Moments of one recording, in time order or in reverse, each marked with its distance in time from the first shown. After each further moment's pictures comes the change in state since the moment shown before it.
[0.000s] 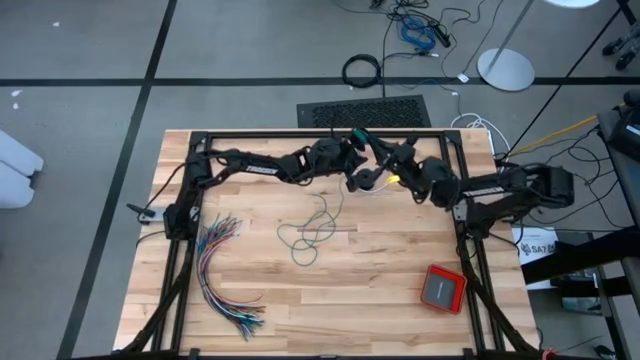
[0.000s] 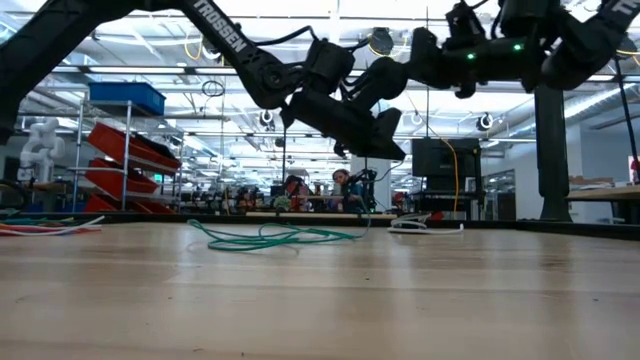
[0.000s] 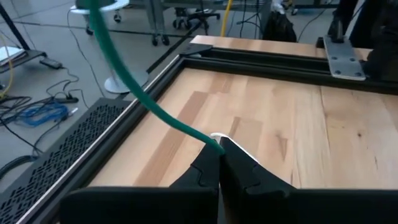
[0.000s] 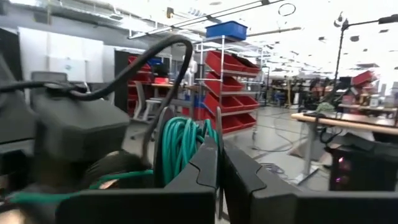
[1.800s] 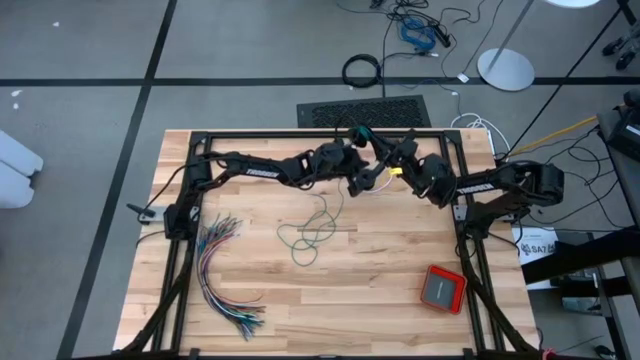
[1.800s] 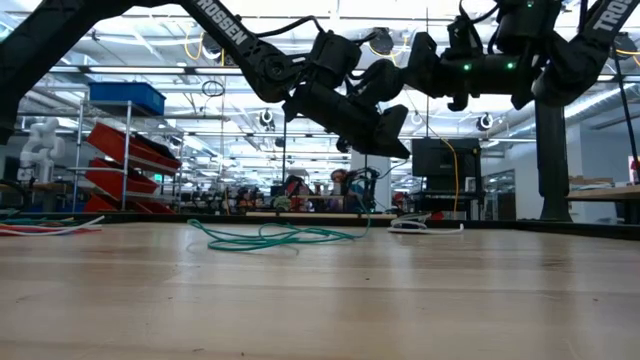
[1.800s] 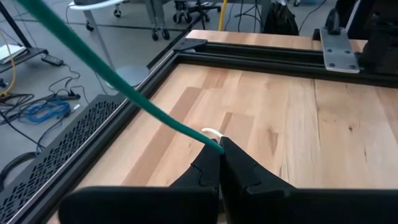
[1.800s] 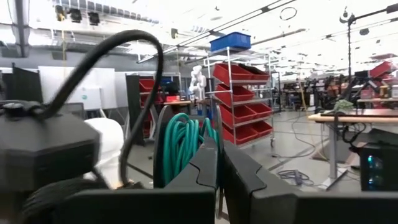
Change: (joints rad) left arm -0.038 -0.003 0.018 -0.051 -0.050 0.003; right arm -0.093 0.100 -0.025 0.196 -0.119 0.123
